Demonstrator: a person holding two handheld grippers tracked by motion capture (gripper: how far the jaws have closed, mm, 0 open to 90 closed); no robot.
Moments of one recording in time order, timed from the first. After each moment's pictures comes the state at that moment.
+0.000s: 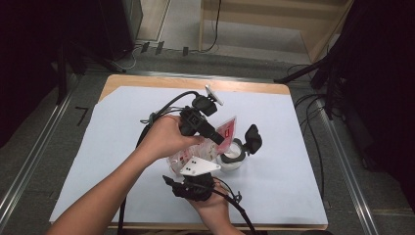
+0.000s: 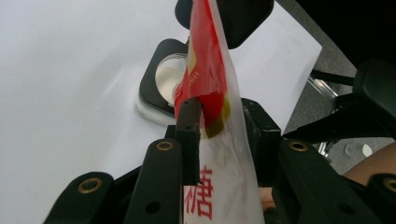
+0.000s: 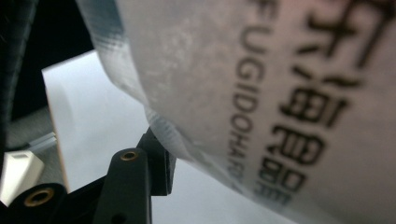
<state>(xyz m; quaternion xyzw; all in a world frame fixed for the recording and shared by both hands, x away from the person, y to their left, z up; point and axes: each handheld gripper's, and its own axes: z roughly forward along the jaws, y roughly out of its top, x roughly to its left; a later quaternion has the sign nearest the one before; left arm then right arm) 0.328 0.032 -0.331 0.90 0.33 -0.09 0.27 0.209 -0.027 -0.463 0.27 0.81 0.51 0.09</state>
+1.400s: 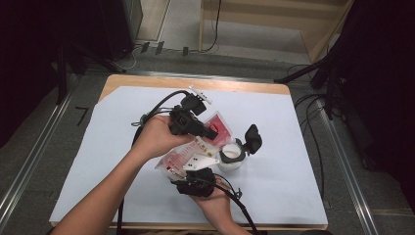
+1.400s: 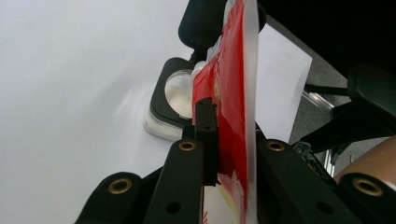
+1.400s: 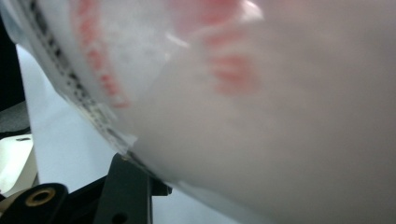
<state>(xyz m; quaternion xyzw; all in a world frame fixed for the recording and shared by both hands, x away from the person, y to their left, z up) 0.327 0.063 -0.332 0.89 0.29 -0.07 0.35 0.229 -0.033 -0.487 0.29 0.83 0.48 0.06</state>
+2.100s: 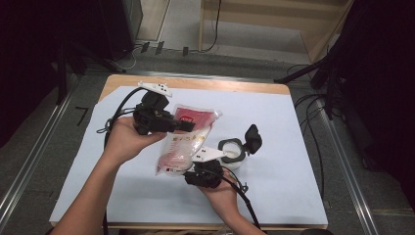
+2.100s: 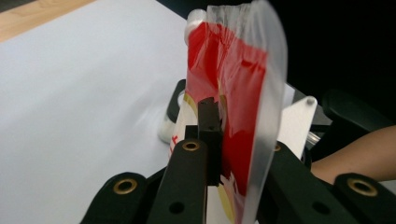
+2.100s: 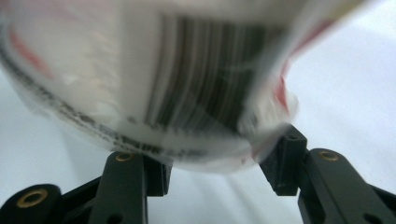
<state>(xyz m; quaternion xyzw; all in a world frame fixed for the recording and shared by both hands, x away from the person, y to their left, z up) 0.307 0.135 -0.315 0.84 0.29 -0.05 0.45 0.252 -0.051 -0.486 0.31 0.83 0.46 0.09</state>
